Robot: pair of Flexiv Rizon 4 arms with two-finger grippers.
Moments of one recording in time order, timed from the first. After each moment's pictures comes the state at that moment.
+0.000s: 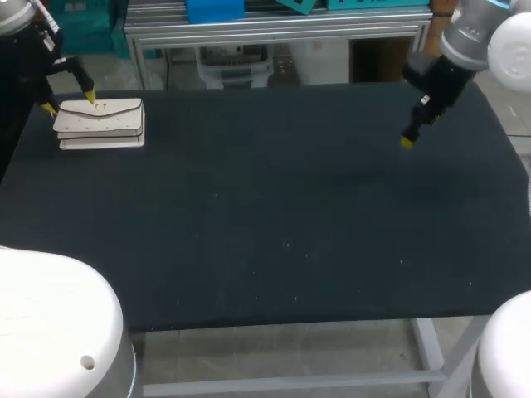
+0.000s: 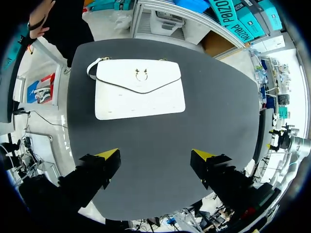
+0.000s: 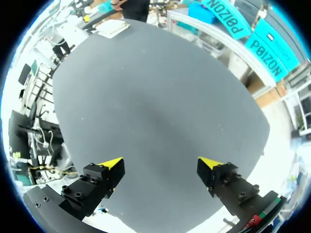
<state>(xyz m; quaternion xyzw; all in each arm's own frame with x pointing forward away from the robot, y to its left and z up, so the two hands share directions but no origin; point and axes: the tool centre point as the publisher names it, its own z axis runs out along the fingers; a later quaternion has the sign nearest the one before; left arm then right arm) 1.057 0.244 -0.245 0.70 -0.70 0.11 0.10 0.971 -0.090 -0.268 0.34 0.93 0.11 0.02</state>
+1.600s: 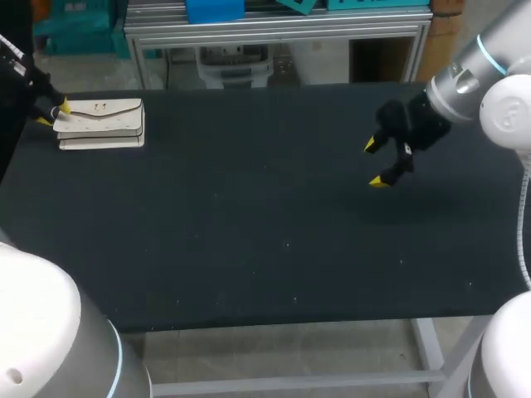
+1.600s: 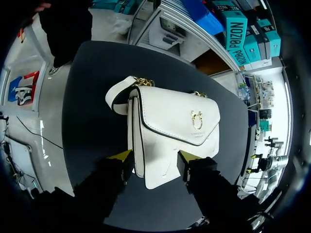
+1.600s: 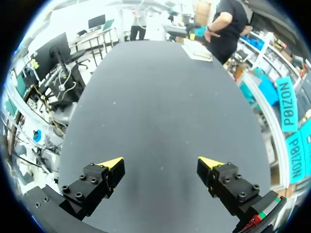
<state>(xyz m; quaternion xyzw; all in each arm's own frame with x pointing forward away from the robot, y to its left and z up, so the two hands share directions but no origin) 1.140 0.326 -0.338 0.71 -0.65 0.22 0.14 0.948 -0.002 -0.328 0.00 0.96 0.26 0.05</state>
